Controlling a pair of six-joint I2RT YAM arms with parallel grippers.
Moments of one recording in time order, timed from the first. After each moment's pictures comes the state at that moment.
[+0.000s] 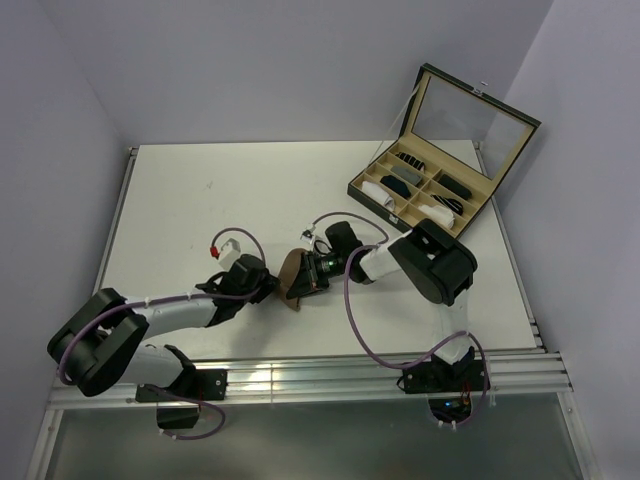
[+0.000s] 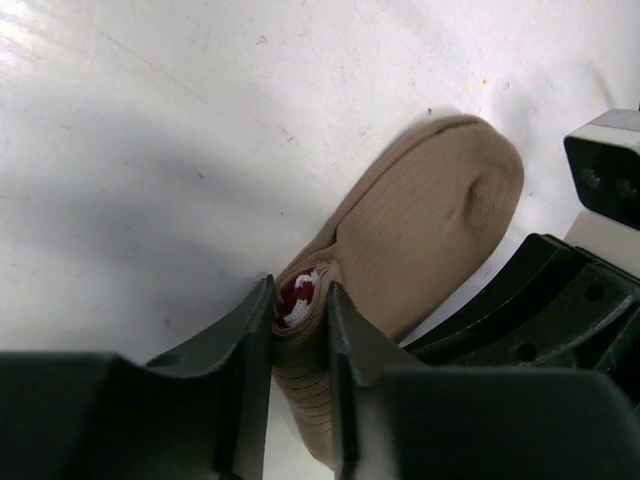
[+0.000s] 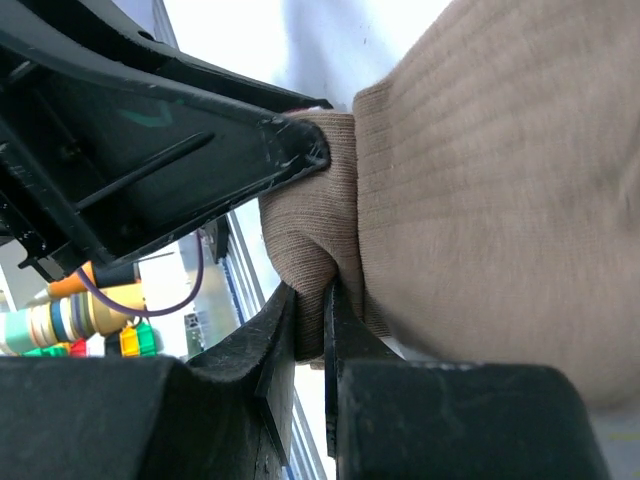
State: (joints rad) left arm -0.73 1.33 0.42 0.14 -0.29 -1.26; right arm 0.67 1.99 0.83 0.47 -0.87 0.76
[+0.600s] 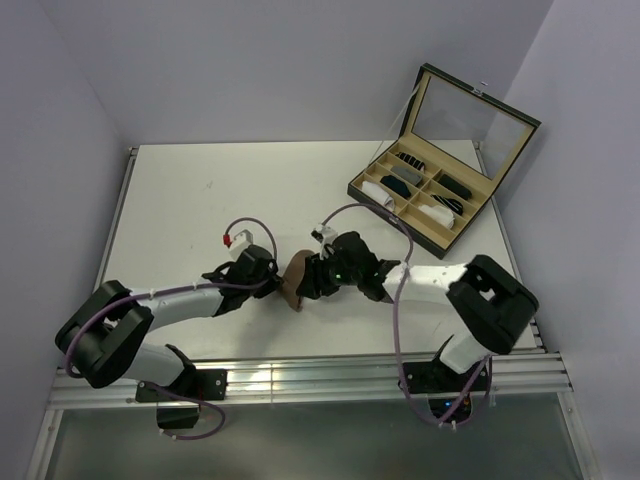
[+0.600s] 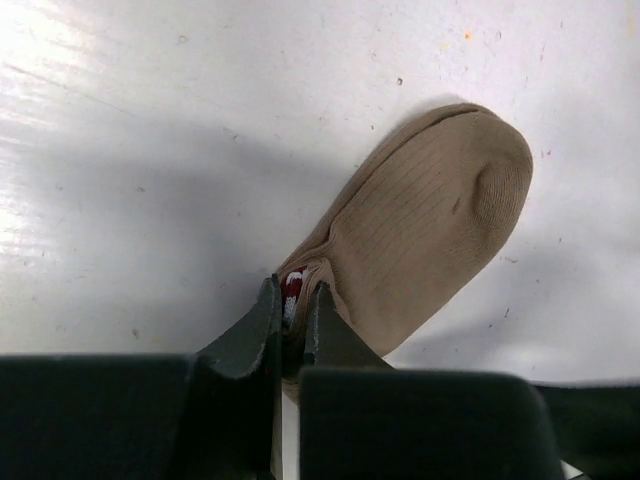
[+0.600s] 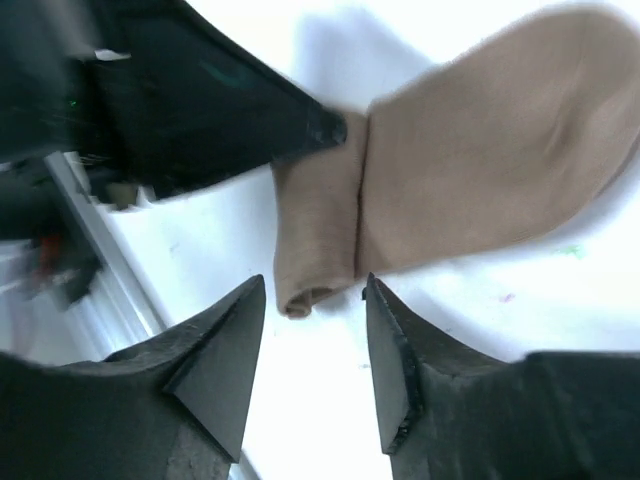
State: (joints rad) left arm -0.73 1.39 0.53 0.05 -0.24 -1.12; right arm 0.77 1.58 0.66 0.29 -0.40 0.52
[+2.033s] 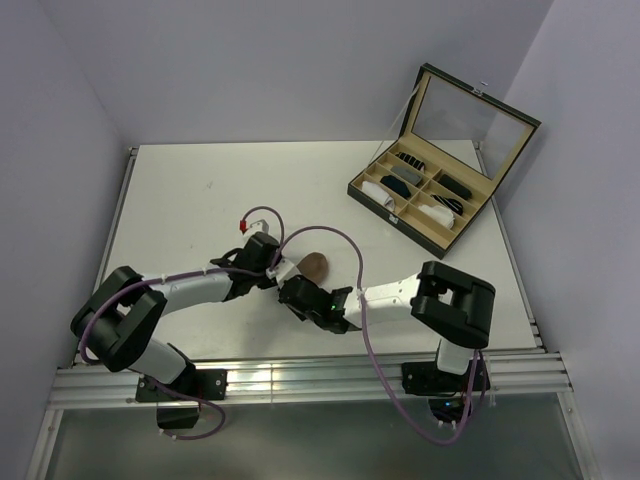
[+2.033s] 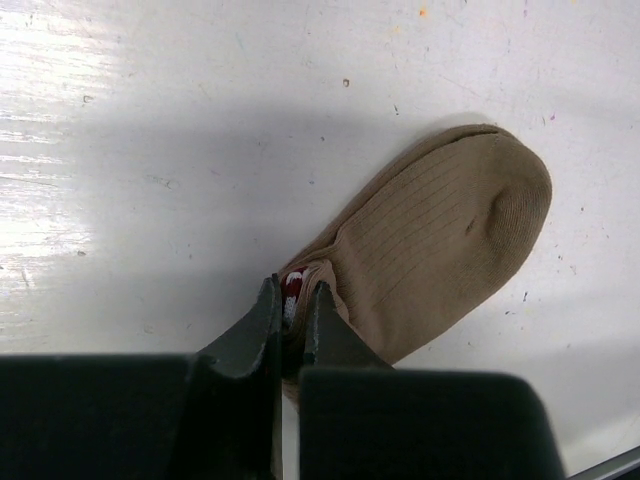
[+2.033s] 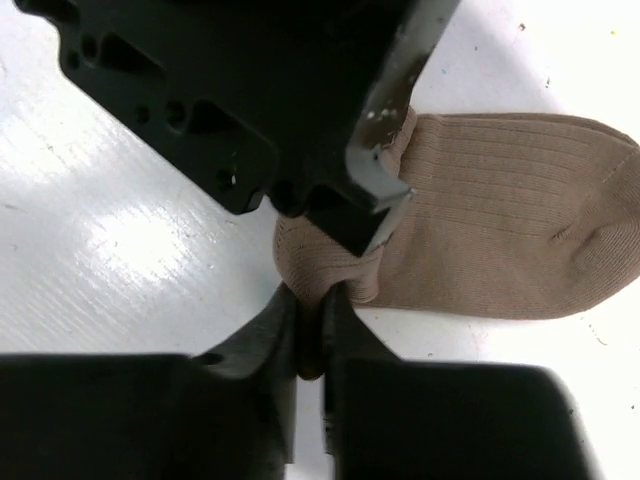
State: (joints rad) left arm -0.71 1.50 0.66 -0.01 -0.14 -0.91; right arm 1.19 1.74 0.82 0.13 0.40 0.18
